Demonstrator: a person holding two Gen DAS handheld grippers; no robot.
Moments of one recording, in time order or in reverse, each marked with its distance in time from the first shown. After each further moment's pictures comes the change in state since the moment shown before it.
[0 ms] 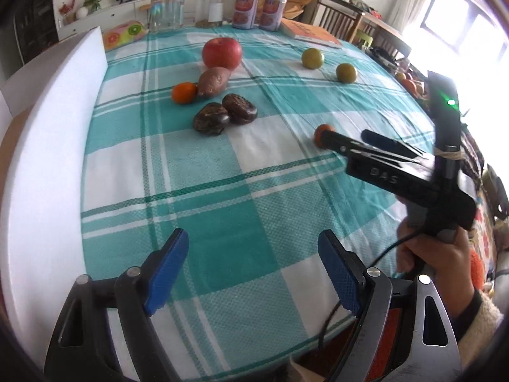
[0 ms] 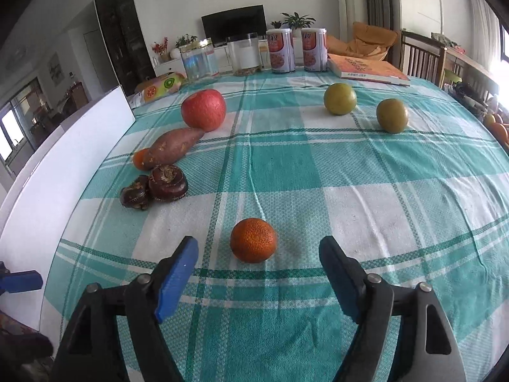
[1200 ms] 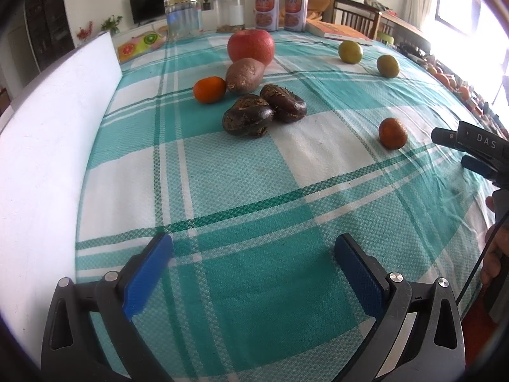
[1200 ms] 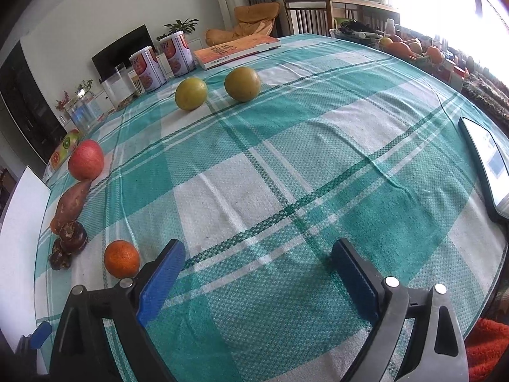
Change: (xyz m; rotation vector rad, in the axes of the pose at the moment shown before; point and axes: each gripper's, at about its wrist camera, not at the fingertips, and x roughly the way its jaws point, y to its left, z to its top) left arm 0.048 0.017 -0.001 0.053 -0.082 0.144; right arm -0.006 -0.086 -0.018 0.407 0.029 -0.268
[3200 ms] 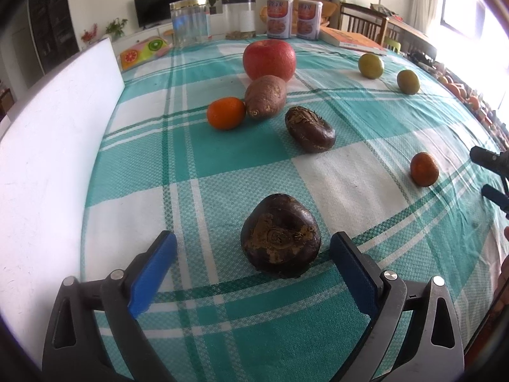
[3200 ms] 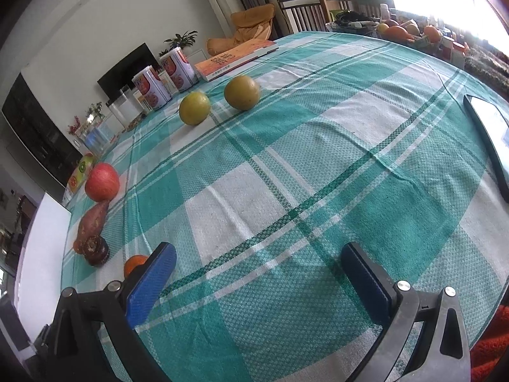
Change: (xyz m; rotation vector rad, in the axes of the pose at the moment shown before) left arm 0.023 0.016 0.030 -0.013 -0.031 0.030; right arm -0.008 -0.030 0.003 0.175 -0.044 0.138
